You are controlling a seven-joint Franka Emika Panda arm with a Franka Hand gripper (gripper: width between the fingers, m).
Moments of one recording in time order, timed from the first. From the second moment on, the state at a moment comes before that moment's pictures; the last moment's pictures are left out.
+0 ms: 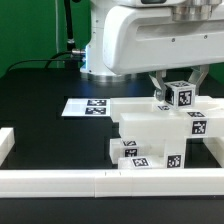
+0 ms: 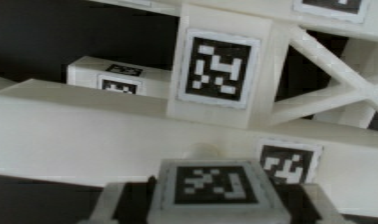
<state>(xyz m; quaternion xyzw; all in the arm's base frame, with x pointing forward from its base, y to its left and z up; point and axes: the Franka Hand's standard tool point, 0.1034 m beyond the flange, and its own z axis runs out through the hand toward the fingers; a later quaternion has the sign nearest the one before) 0.637 0.049 0.124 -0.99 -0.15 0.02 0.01</state>
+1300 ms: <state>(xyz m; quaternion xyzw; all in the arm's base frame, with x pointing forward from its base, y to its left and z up) 0.637 0.052 0.124 -0.99 -0.12 0.01 0.01</state>
